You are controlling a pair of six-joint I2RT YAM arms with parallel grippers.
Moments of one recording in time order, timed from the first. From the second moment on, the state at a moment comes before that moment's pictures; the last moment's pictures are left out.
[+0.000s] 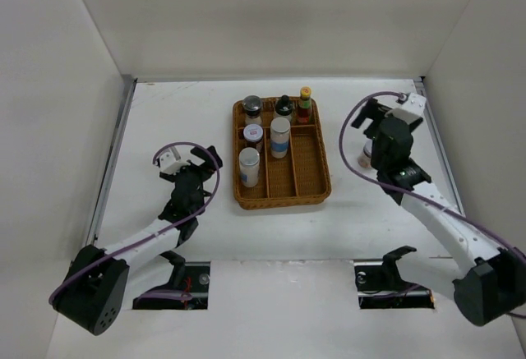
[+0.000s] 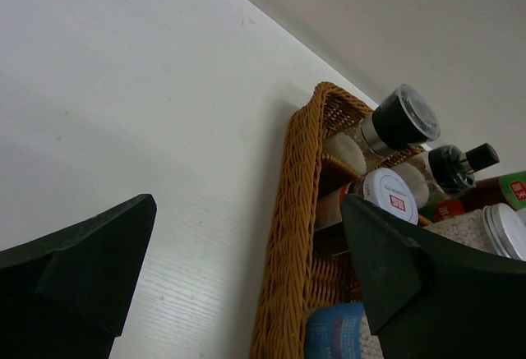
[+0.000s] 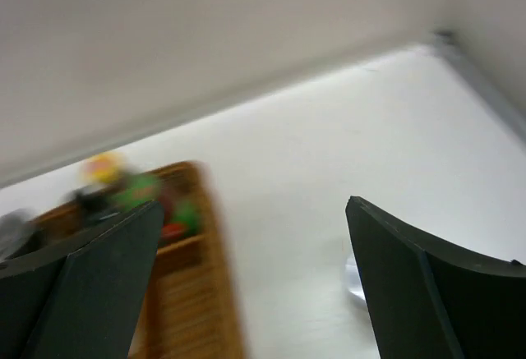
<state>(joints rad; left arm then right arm) -0.47 1.01 0.21 0.71 -0.65 -0.68 0.48 1.09 0.86 0.18 0.61 0.28</state>
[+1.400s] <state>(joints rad) -0.47 0.92 0.25 0.59 -0.59 -0.69 0.92 1.30 0.84 0.06 0.56 0.36</state>
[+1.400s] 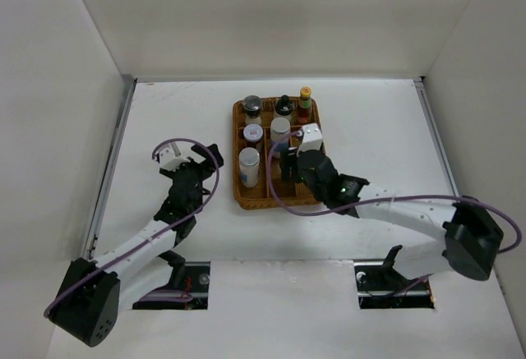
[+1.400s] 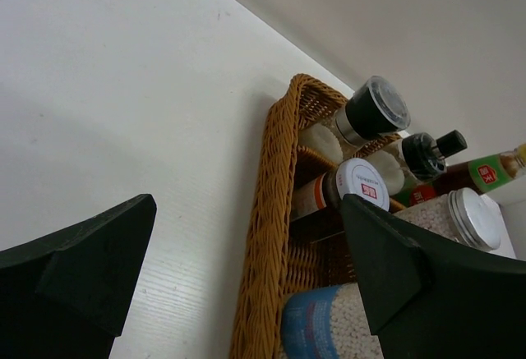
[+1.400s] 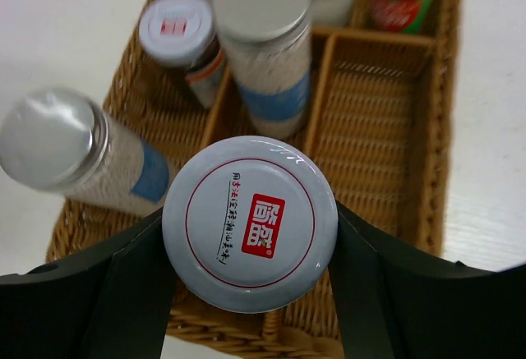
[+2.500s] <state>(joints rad) -0.42 1.00 0.45 0.19 -0.53 -0.71 0.53 0.79 0.44 0.32 0.64 0.53</state>
